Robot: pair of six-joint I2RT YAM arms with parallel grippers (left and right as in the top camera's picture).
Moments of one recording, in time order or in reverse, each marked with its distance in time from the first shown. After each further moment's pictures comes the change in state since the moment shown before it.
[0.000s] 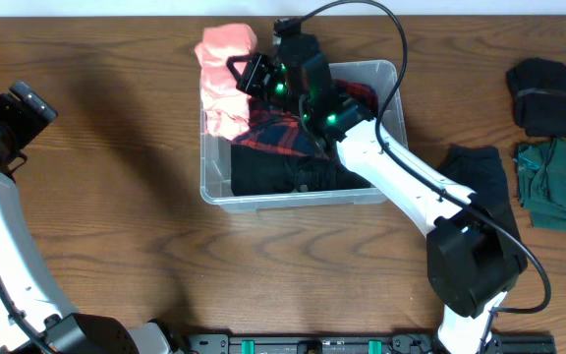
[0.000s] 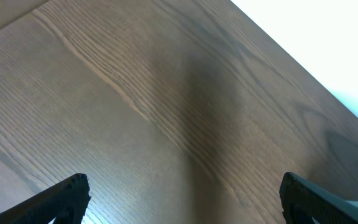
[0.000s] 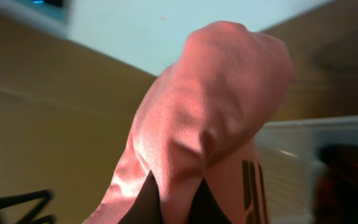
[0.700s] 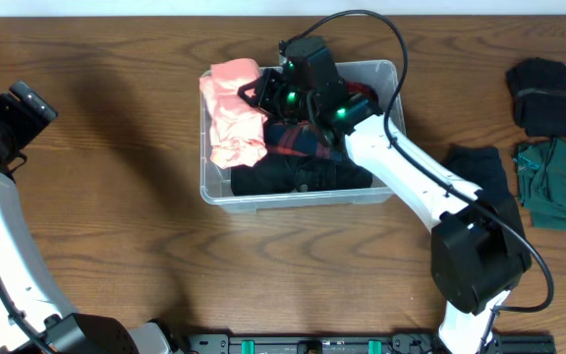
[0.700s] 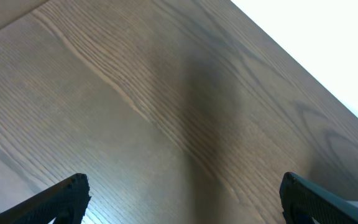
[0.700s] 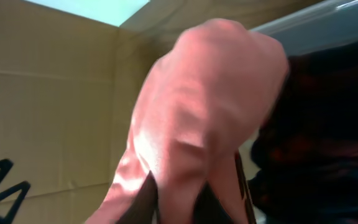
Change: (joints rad) left arm 0.000 0.000 0.000 0.000 0.000 0.000; right arm -0.051 0.000 0.000 -0.280 -0.142 -0.004
